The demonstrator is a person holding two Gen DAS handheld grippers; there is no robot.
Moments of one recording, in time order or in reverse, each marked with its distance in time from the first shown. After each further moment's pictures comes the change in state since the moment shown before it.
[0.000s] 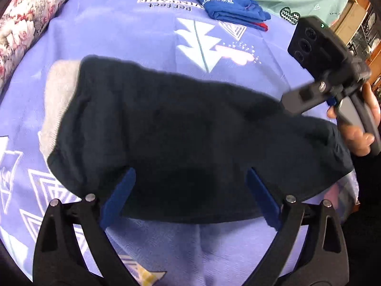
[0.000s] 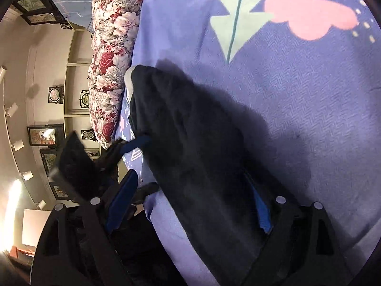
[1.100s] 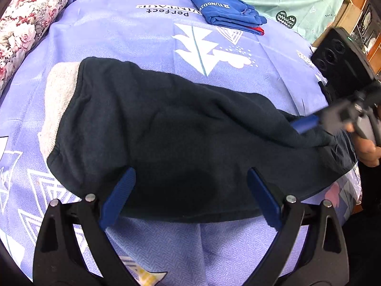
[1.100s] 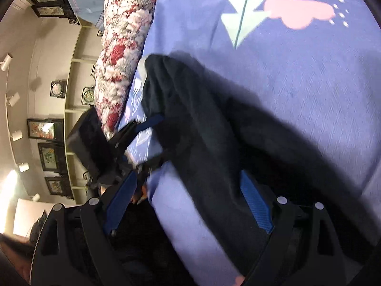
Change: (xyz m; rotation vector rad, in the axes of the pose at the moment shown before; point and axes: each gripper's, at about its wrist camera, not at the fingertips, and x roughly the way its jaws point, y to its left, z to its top) left arm -0.003 0.003 -0.002 -0.003 -0.027 -0.014; right arm -0.017 0.019 -0.036 -0.081 -0.057 -0.042
